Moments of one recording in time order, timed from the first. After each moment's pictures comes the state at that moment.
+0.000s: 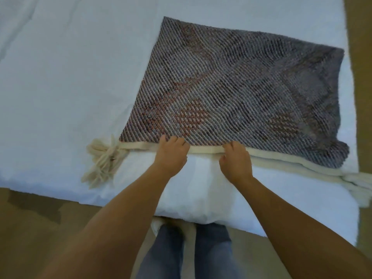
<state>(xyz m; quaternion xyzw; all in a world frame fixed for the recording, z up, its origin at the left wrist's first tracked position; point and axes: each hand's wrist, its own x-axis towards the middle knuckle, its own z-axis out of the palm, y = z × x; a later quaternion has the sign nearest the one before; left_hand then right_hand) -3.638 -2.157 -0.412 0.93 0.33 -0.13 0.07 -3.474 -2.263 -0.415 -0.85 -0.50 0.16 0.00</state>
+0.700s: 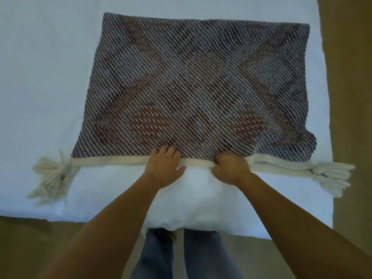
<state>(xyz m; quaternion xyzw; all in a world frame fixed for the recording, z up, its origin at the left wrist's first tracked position) -3.538 -2.206 -0.434 0.93 0.29 -0.21 0.11 -3.353 -2.316 -0.430 -0.80 -0.50 0.34 -0.06</state>
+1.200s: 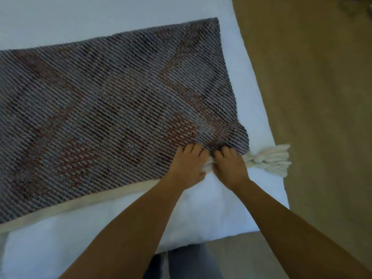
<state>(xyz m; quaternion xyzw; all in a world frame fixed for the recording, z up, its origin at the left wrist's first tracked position) -3.331 -2.290 -0.424 0.98 0.10 -0.16 0.10 -3.242 -2.412 -0.430 -0.88 -0.44 0.17 0.02</state>
